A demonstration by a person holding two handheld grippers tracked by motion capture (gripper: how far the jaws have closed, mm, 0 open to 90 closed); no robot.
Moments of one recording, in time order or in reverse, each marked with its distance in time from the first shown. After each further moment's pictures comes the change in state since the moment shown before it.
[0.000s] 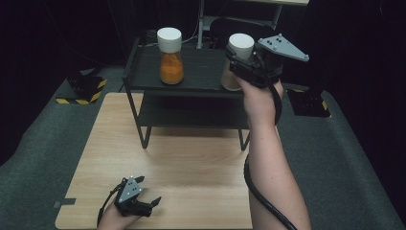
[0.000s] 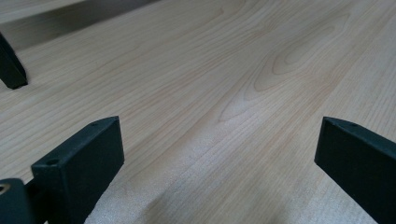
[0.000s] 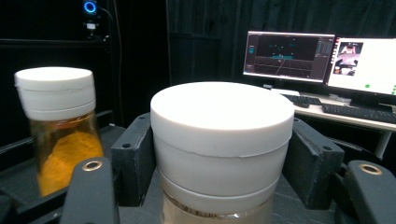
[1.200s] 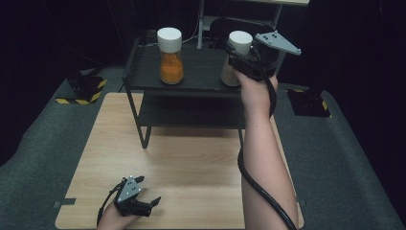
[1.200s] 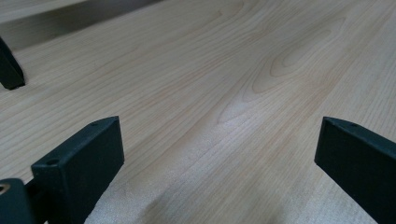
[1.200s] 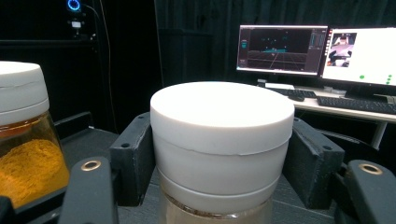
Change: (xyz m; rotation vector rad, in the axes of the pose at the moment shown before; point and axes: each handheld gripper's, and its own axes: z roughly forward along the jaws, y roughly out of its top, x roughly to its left) left arm 0.003 -0.001 -0.001 -0.006 -0.013 -0.005; right arm -0.012 -0.008 0.028 0.015 -0.024 0.029
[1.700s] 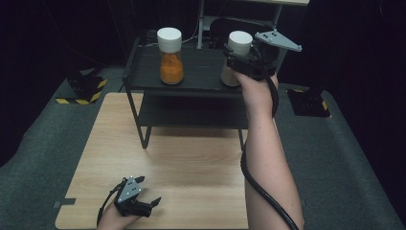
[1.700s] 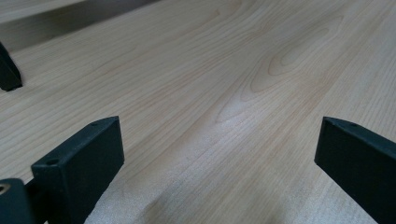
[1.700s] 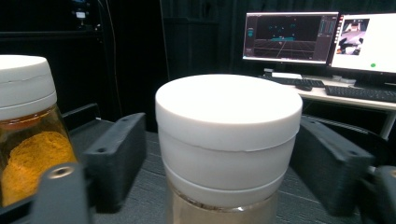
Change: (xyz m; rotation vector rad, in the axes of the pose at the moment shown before) left arm 0.000 0.001 0.000 0.004 -0.004 0.007; right arm -0.002 0.009 -0.001 0.046 0.018 0.009
